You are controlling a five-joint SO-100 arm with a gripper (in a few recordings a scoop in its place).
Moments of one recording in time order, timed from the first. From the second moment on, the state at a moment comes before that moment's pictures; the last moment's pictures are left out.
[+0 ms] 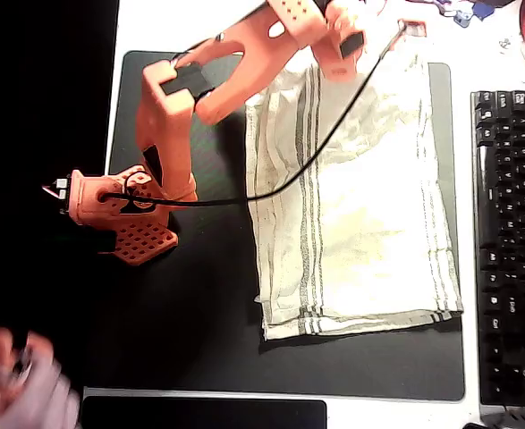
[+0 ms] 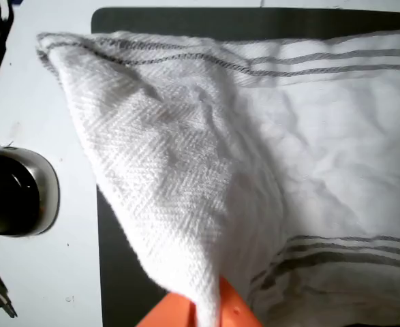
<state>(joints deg) -29.4 81.3 61.2 92.1 -59.5</state>
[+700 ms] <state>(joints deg) 11.2 95.4 84.0 80.5 -79.0</state>
